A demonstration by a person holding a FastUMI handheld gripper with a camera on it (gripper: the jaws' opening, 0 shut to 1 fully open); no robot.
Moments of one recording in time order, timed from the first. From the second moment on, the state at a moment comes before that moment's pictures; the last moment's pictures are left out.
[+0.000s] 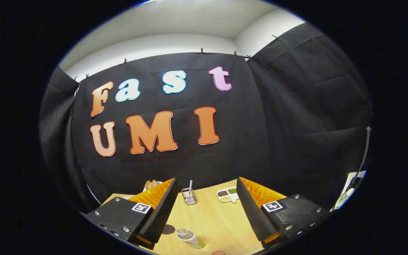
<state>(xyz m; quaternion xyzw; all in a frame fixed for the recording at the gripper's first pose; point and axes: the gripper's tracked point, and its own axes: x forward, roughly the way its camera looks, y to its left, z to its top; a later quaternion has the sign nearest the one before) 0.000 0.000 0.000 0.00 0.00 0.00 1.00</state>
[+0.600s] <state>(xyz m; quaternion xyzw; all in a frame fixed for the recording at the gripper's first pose) 0.002 0.022 -0.003 -0.03 0.00 0.02 1.00</state>
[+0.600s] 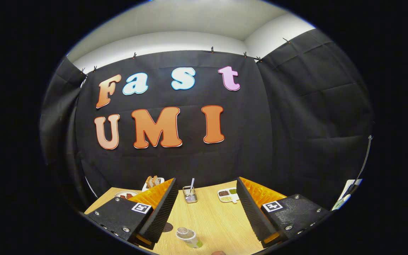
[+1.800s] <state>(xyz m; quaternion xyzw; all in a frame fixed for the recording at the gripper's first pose) 0.023 0.076 -0.172 -0.09 0.09 0.10 0.99</state>
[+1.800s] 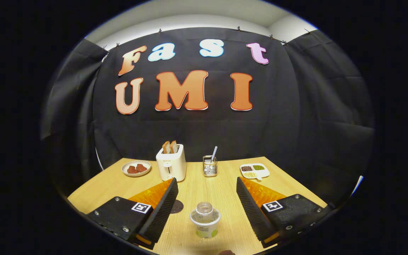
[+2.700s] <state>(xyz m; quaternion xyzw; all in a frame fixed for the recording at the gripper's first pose) 0.023 0.058 -0.317 -0.10 0.21 0.09 0.97</state>
